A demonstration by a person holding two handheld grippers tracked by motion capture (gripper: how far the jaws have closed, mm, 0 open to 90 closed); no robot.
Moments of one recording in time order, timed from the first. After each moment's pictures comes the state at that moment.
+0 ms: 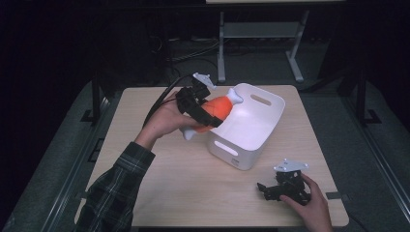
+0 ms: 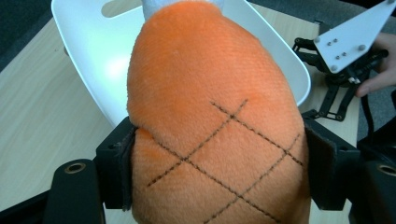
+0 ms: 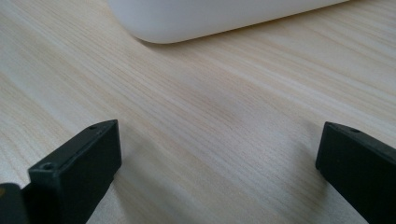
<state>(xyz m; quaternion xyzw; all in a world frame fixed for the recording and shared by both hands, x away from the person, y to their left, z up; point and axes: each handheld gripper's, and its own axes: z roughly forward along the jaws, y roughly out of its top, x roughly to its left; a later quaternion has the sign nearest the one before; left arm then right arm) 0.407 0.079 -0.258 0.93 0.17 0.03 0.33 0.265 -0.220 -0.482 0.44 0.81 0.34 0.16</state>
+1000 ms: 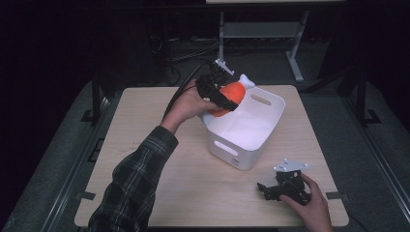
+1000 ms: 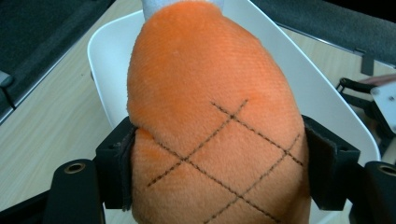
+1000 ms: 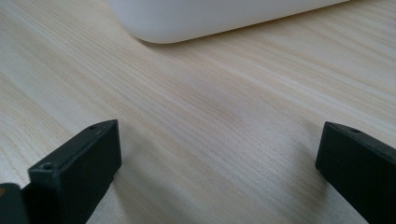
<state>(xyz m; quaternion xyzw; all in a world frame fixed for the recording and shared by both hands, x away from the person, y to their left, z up) 0.456 0.034 -0.264 0.92 0.20 0.05 0.33 0.265 -0.220 -0.483 0.44 0.81 0.34 0.16</state>
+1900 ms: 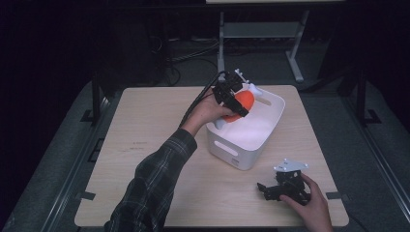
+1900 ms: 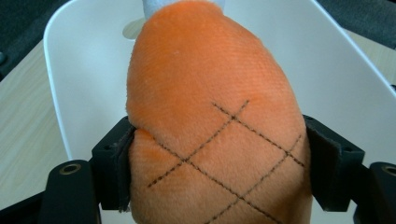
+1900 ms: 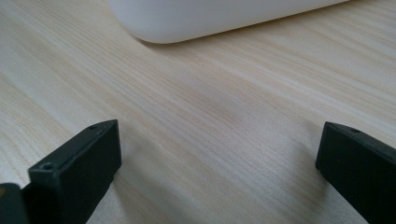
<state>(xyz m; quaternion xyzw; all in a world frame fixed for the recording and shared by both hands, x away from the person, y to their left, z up) 0.473 -0.010 -0.309 0.93 0.23 0.05 0.29 0.265 -0.220 -0.482 0.44 0.81 0.34 0.16</state>
